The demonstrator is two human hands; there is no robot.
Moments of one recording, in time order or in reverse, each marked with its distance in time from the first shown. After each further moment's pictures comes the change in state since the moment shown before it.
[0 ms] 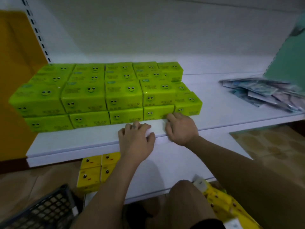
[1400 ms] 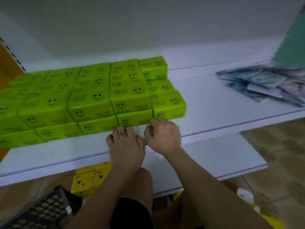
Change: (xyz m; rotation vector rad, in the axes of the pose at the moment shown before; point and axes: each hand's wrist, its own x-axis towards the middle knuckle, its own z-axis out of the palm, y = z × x) left_hand 0.015 0.051 0.035 0.312 0.273 -0.037; right_hand 0.002 0.006 0.004 0.156 0.125 0.206
